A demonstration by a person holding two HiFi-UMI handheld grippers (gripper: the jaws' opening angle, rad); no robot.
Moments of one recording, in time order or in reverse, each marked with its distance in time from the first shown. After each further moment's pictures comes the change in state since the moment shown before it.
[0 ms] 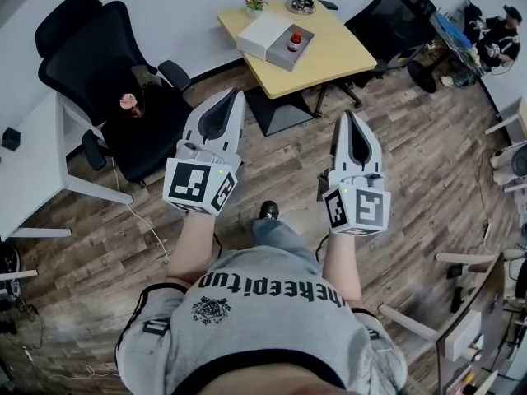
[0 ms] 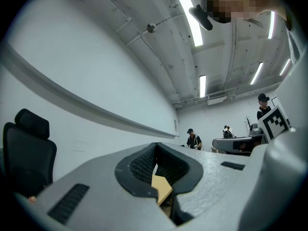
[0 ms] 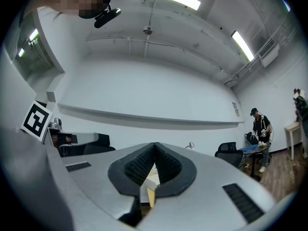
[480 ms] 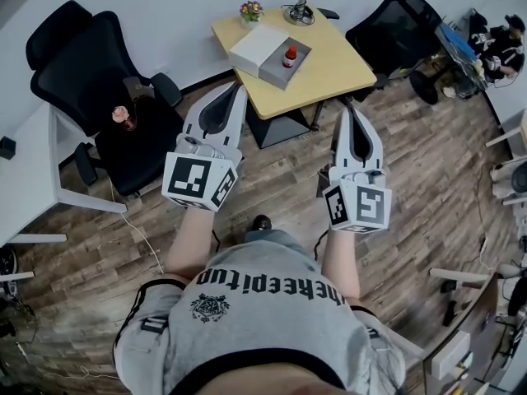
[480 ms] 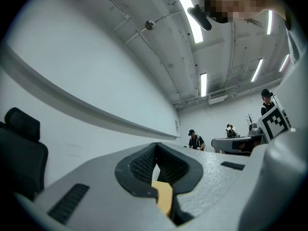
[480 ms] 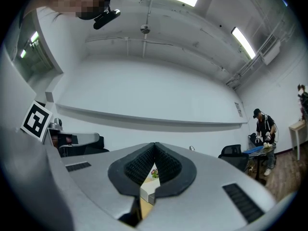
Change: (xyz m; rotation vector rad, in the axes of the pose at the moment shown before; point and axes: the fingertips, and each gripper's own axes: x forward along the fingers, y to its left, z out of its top) left arm 0.101 0.019 -0.010 0.021 -0.026 0.006; right arm 0.090 -0.056 -0.007 0.002 -0.031 0.022
